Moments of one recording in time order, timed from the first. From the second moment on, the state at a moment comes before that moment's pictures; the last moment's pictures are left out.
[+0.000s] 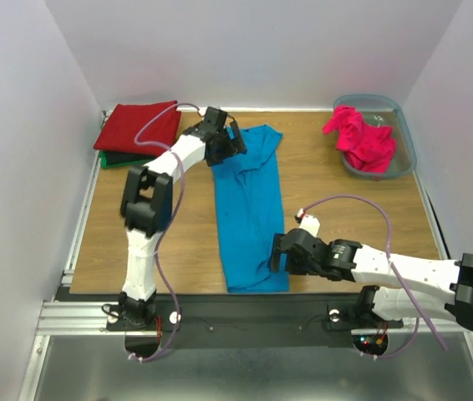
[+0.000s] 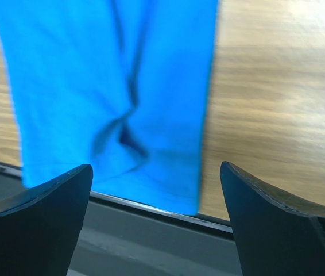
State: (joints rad) left arm -0.39 2.32 1.97 -0.45 0.07 -0.69; right arm 1.09 1.11 0.63 -0.50 0.32 1.06
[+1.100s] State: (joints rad) left arm -1.07 1.16 0.59 -0.48 -0.11 -1.16; right arm 1.08 1.10 0.53 -0.52 0.12 1.10
